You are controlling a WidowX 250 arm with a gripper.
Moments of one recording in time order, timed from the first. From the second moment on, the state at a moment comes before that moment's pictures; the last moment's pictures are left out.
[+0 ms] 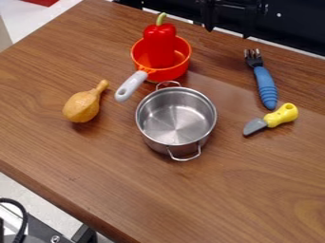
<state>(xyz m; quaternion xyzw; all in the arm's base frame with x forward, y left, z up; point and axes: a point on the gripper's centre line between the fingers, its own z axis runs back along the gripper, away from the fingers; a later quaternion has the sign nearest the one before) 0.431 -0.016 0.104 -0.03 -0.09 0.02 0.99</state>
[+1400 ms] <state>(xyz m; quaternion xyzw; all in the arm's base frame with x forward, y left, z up) 0.380 0.046 0.153 -0.04 -0.10 0.13 0.99</state>
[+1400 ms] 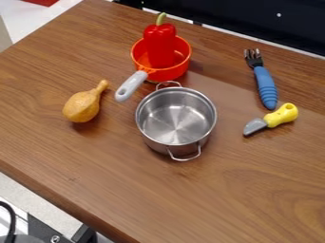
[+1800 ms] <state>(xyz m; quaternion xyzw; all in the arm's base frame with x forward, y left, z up) 0.363 0.060 0.130 -0.03 -0.10 0.13 0.99</state>
